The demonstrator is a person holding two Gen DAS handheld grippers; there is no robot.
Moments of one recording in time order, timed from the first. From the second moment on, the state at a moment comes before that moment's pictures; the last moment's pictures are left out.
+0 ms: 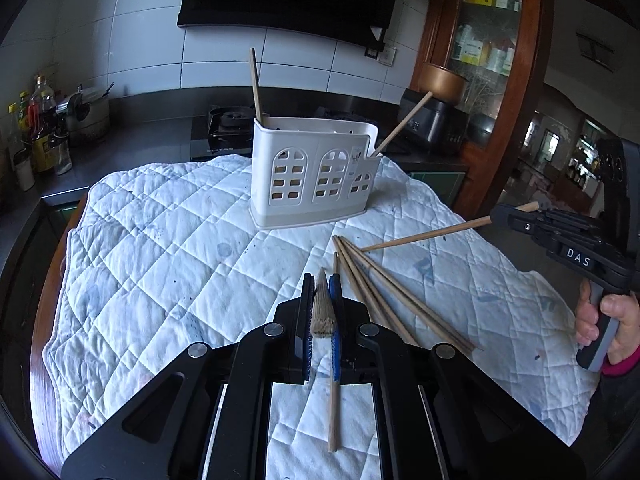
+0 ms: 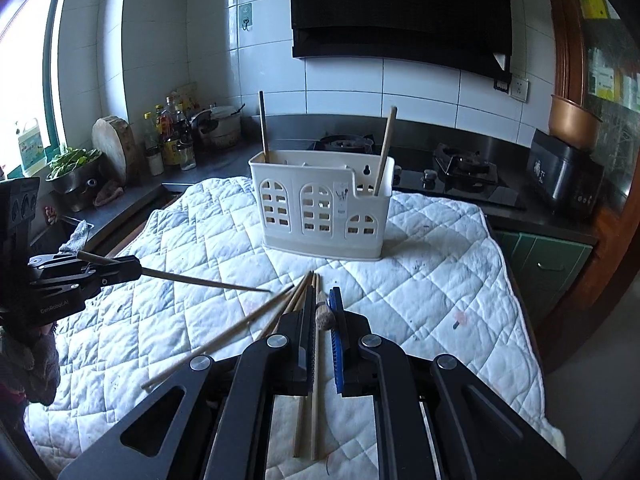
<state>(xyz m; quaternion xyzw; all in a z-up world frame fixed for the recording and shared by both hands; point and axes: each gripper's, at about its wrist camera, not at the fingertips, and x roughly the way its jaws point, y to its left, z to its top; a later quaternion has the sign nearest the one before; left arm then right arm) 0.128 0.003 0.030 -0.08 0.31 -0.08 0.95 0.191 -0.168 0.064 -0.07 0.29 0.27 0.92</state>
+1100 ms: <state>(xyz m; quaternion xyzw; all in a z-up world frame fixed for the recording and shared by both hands) 0.232 0.008 0.224 -0.01 0.17 -0.06 0.98 0.336 -0.141 0.220 -0.05 0.24 0.23 0.94</state>
